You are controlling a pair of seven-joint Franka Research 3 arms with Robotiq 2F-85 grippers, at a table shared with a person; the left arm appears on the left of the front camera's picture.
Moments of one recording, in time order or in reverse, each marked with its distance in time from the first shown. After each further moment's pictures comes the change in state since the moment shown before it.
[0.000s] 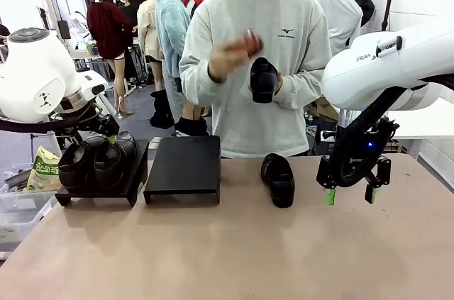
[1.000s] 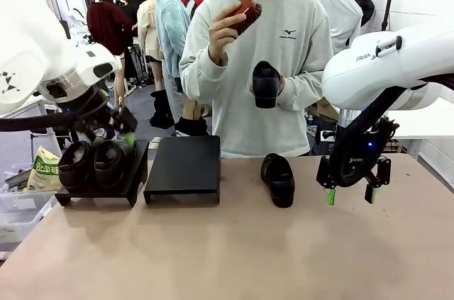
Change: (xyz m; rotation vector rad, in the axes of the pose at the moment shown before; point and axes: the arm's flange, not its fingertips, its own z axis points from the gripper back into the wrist) left arm -0.112 -0.102 0.139 -0.143 0.073 -0.114; right arm 0.000 0.000 0.000 0.000 0.000 0.000
